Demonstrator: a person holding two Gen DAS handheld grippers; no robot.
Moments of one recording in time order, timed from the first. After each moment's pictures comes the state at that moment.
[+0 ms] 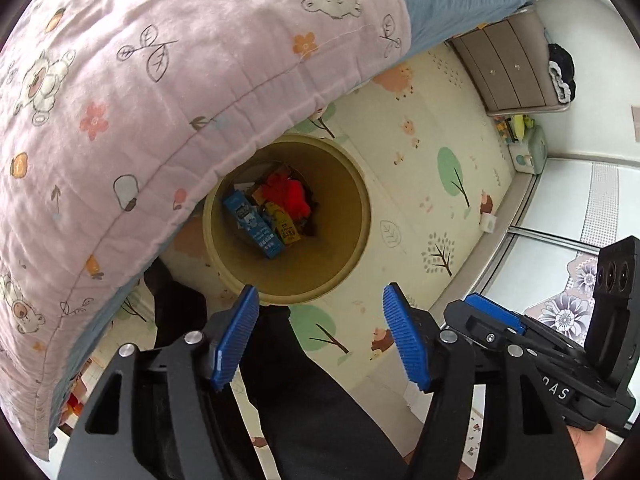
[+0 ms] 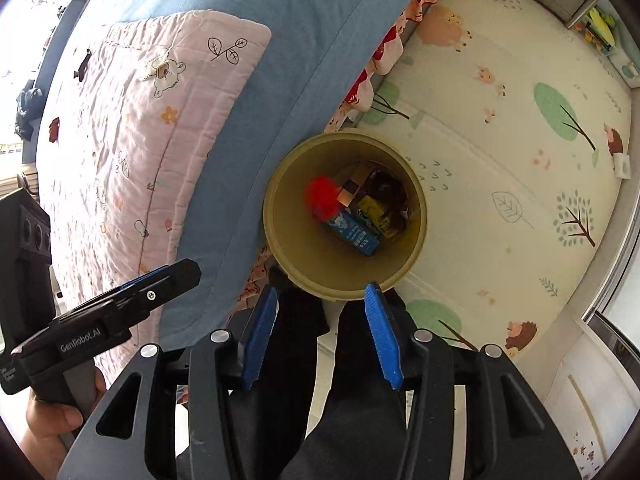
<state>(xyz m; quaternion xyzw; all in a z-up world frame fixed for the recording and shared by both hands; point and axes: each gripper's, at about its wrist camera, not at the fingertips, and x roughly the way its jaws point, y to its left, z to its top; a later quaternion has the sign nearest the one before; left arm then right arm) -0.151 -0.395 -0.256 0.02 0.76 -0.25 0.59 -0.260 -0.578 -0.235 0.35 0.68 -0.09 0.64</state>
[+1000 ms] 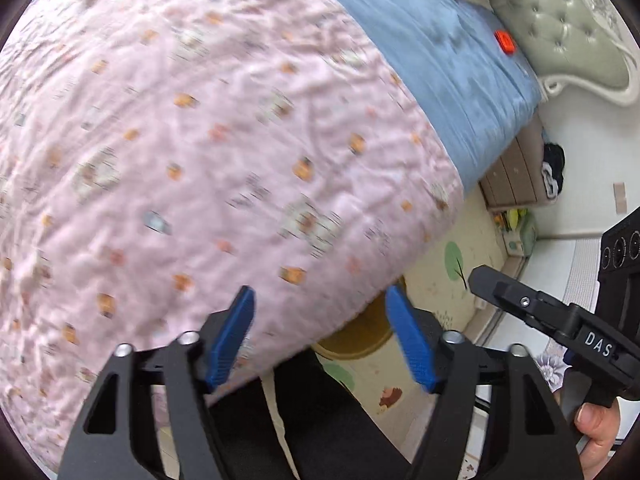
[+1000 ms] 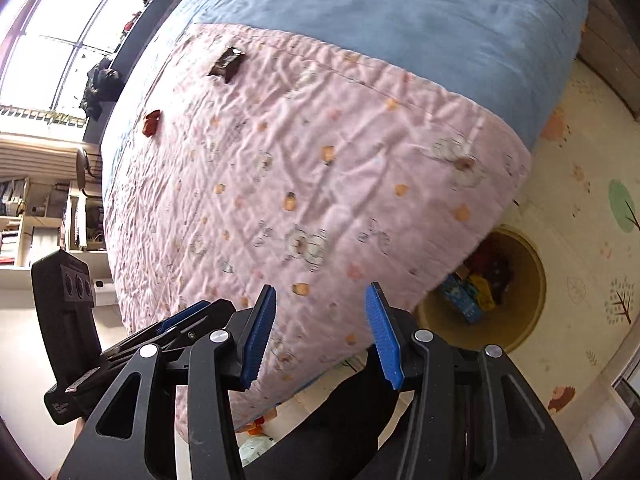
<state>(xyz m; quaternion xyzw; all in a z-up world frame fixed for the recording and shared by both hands) -0.020 -0.211 -0.137 -0.06 0.68 -0.21 0.70 -0.074 -0.421 -0.116 0.32 0.60 0.01 0.73</state>
